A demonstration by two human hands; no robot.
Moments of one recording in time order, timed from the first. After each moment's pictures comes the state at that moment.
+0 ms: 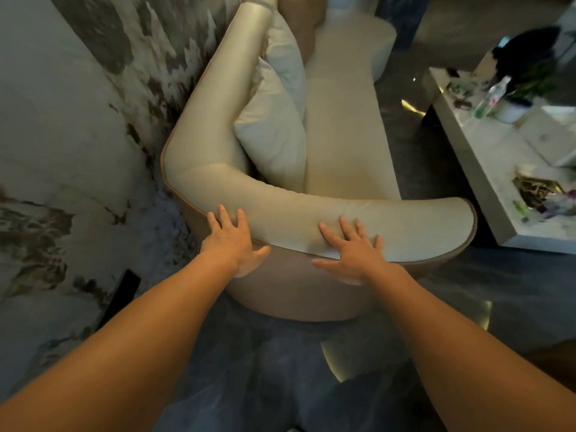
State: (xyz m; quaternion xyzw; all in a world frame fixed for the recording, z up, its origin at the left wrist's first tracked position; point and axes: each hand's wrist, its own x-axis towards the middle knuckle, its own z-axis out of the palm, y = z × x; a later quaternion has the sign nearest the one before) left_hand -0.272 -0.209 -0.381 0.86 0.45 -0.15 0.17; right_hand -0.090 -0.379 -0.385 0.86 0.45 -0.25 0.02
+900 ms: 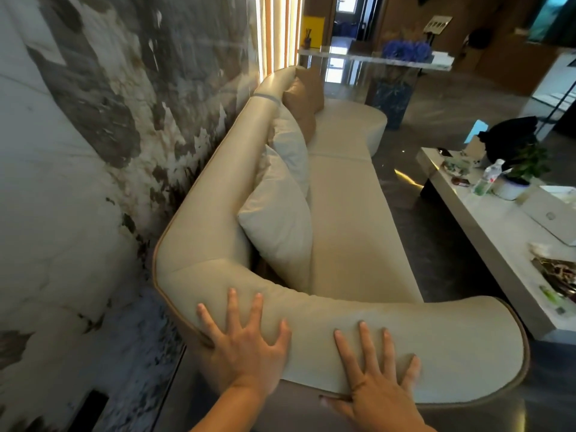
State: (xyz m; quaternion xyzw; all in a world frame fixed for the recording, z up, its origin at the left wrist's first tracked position) left_hand -0.215 -0.200 -0.424 0.80 0.59 0.06 0.10; right_hand -0.092 -0.350 -0.417 0.88 0.40 -0.23 0.09
